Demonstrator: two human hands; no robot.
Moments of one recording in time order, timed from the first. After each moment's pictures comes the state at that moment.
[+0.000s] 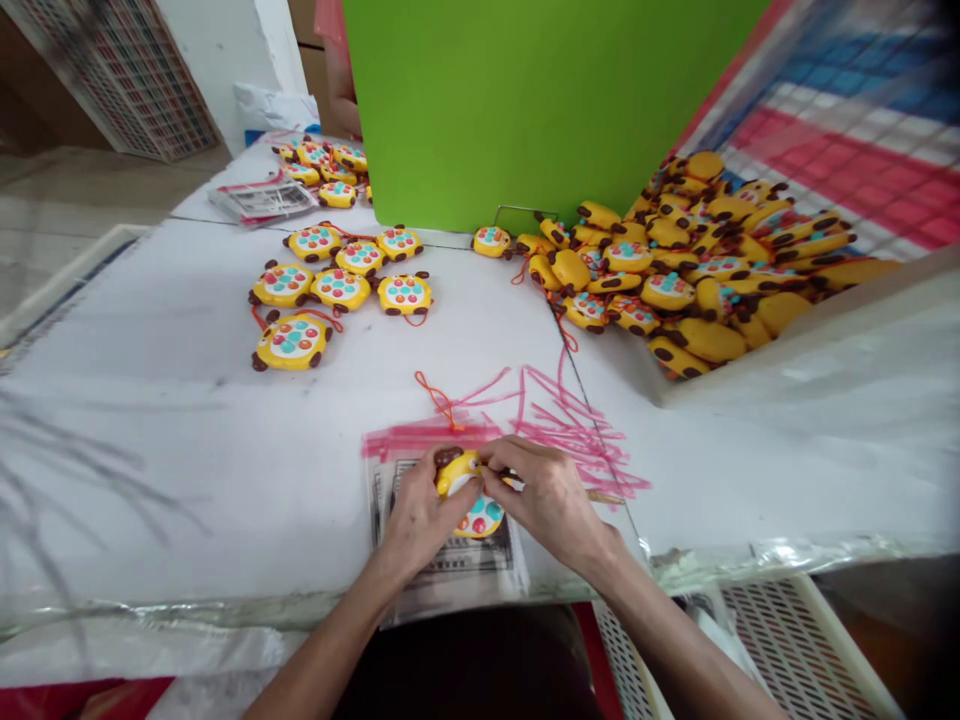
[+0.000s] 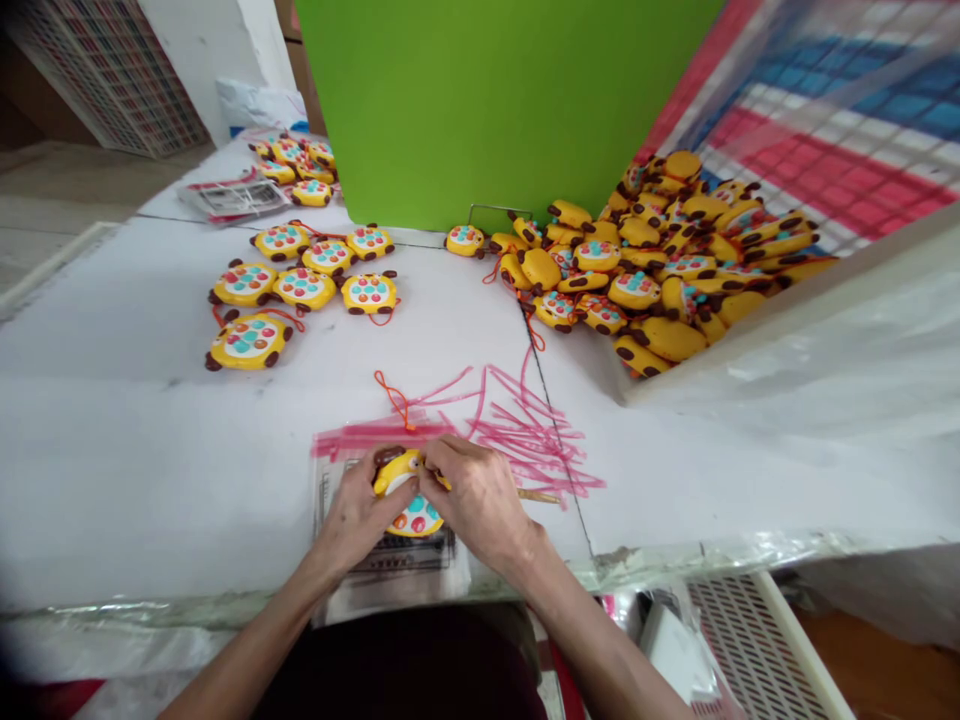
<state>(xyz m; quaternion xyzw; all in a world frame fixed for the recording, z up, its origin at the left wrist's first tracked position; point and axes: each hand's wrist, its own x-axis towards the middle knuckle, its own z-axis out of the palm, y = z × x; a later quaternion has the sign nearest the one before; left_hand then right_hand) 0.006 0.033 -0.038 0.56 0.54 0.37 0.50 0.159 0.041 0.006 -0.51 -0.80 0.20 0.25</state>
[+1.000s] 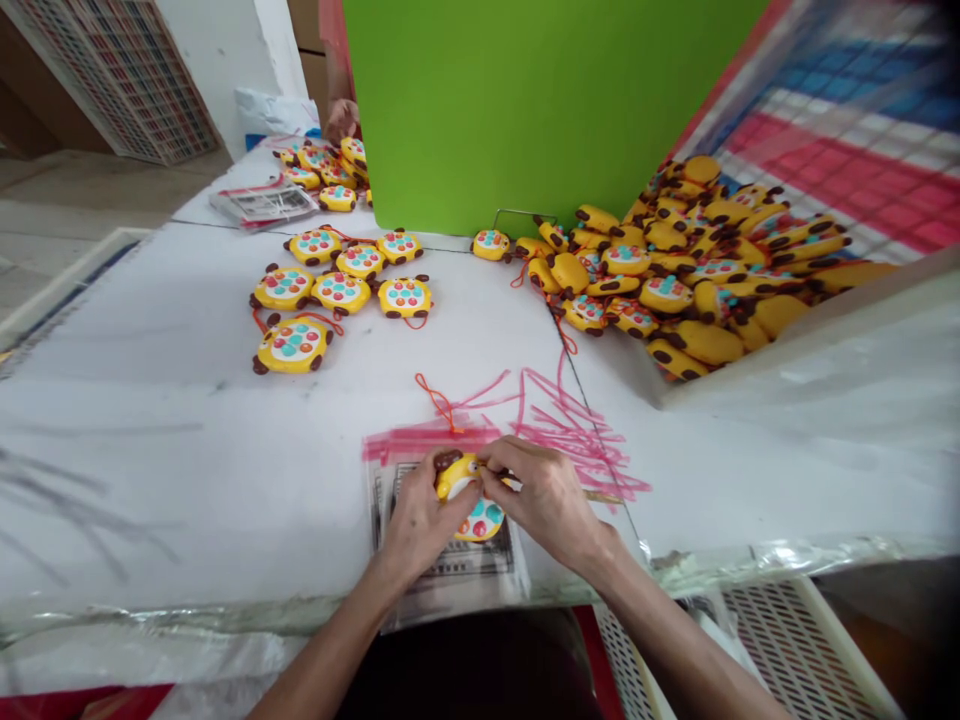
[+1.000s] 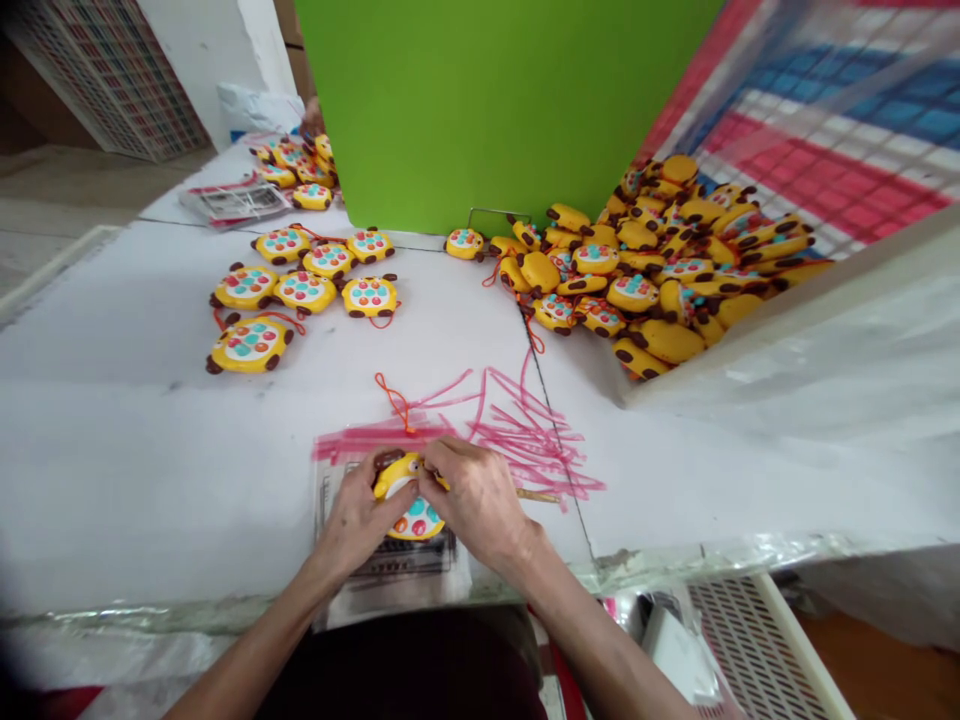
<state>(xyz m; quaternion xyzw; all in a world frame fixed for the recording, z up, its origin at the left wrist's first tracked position) 0.006 0.033 -0.041 0.56 0.55 0.37 0.49 0.158 0.043 0.005 -0.51 -0.80 0.18 0.25</state>
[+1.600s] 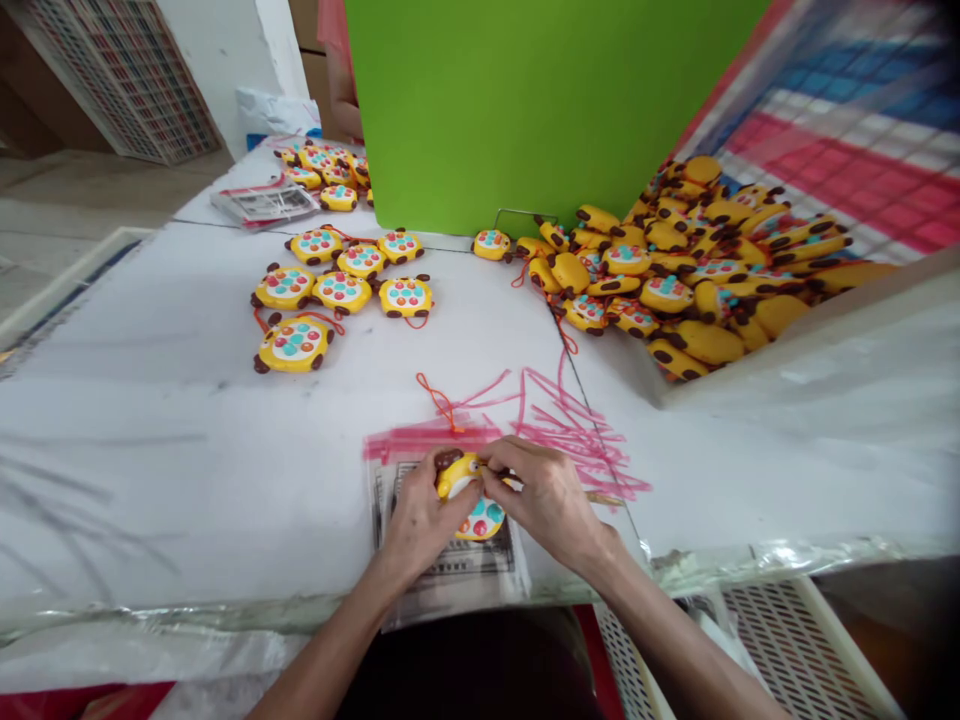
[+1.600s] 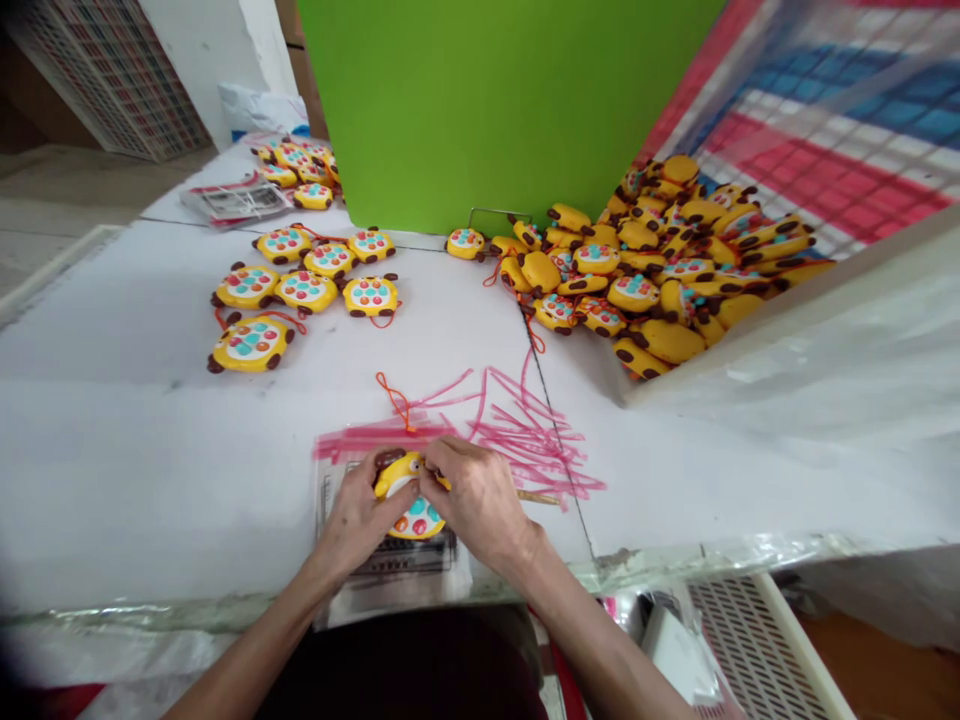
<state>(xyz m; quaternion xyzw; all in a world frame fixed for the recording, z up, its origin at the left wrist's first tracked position) 0.005 0.032 -0.037 0.56 0.55 0.37 0.49 0.156 0.041 0.006 -0.52 -0.79 0.20 0.25</state>
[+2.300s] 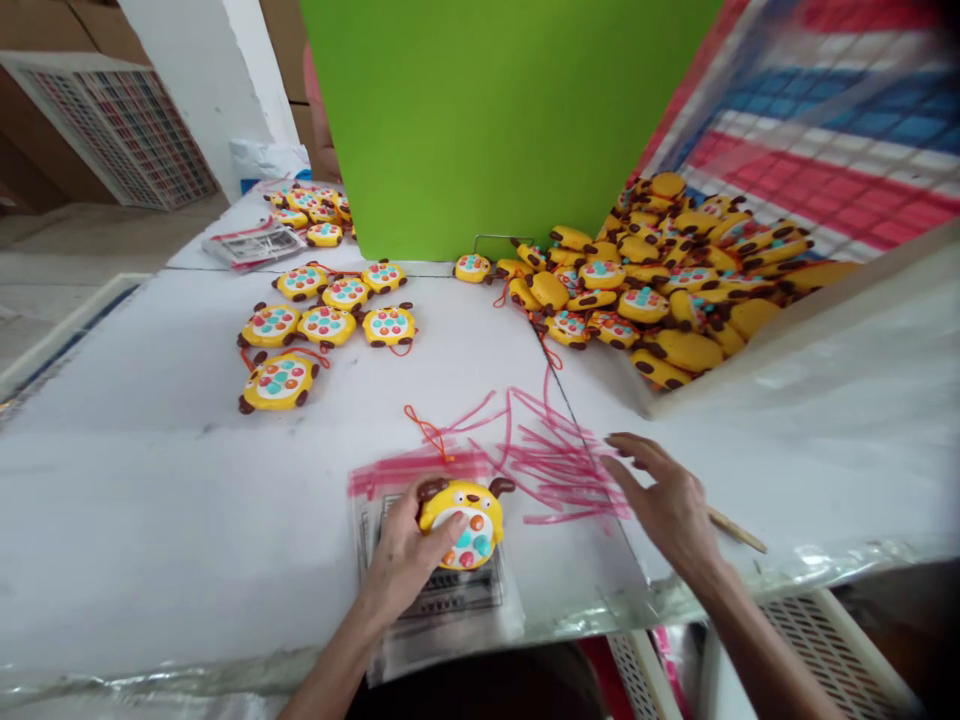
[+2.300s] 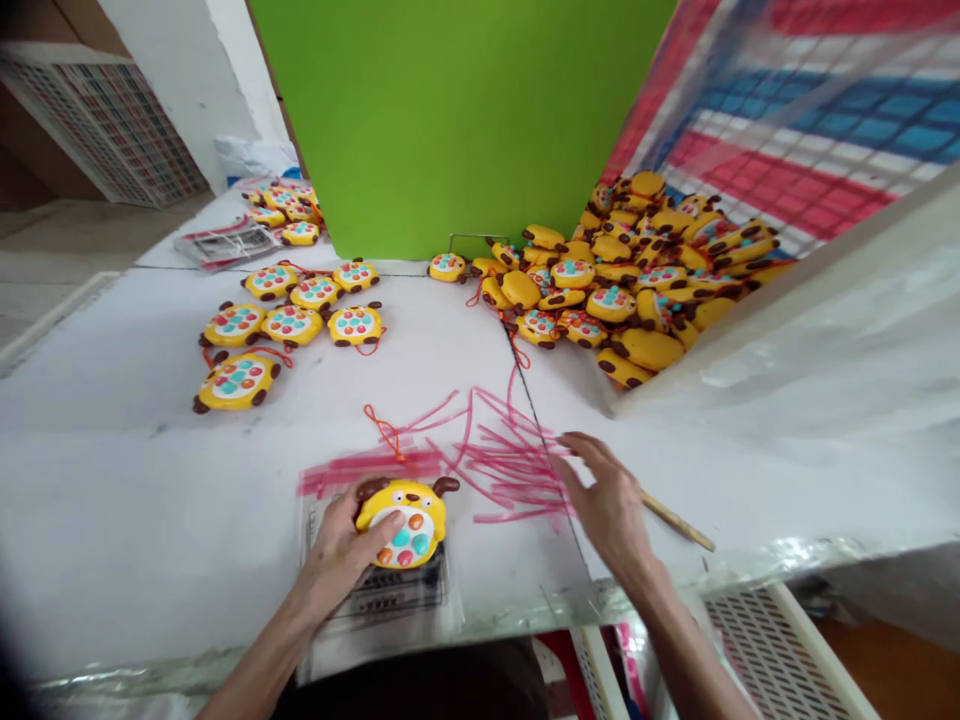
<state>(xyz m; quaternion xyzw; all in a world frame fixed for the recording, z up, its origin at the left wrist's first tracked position) 0.001 0.032 -0.042 0.49 0.49 0.39 0.60 0.298 0.037 -0.021 -0.70 -0.64 0.06 0.30</state>
